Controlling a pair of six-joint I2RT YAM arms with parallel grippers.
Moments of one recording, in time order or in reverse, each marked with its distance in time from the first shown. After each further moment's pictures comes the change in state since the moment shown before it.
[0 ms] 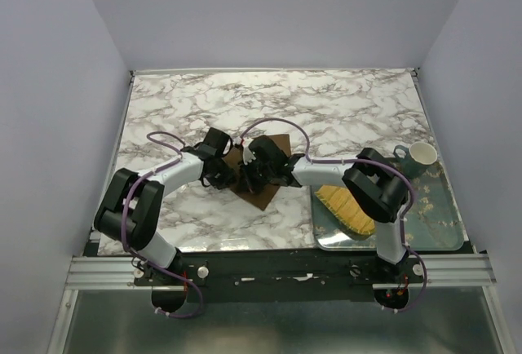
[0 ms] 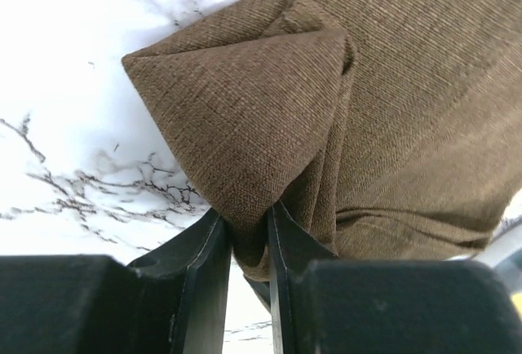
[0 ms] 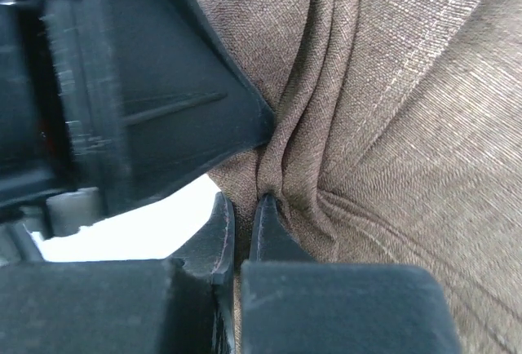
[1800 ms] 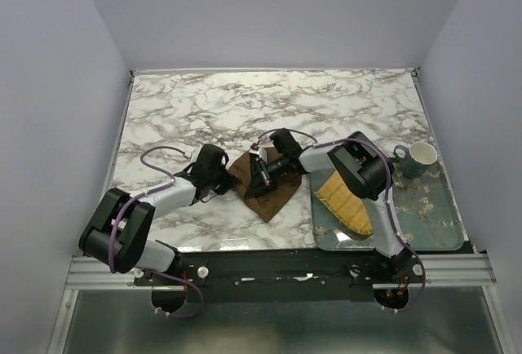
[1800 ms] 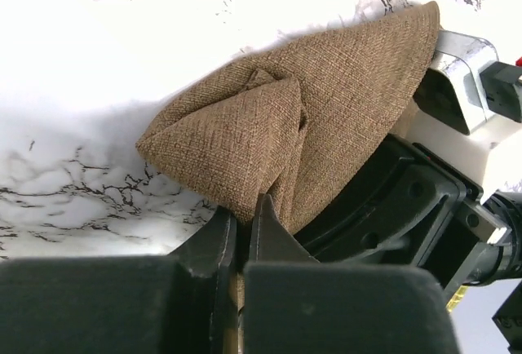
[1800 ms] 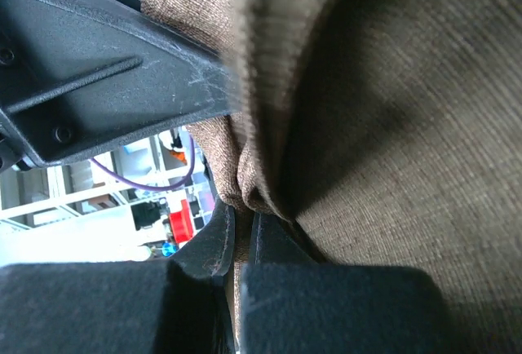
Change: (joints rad) left arm -0.025 -0.172 -0.300 0.451 0.031 -0.048; right arm -0.253 0.239 0.027 0.096 -0.841 0.333
